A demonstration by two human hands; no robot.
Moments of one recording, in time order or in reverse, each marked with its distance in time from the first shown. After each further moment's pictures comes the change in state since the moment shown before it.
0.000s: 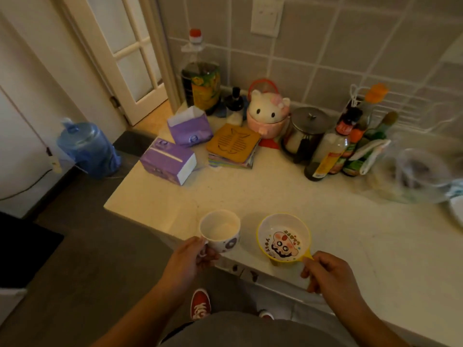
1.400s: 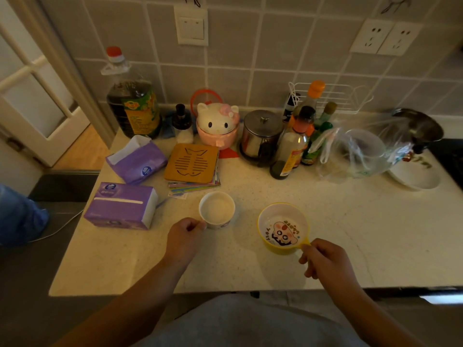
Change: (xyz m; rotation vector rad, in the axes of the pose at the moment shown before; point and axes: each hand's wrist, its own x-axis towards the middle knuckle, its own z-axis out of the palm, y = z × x) left_hand 0.162 0.045 0.022 0.616 -0.056 0.265; right_hand 0.014 -0.024 0.030 0.085 0.376 0.156
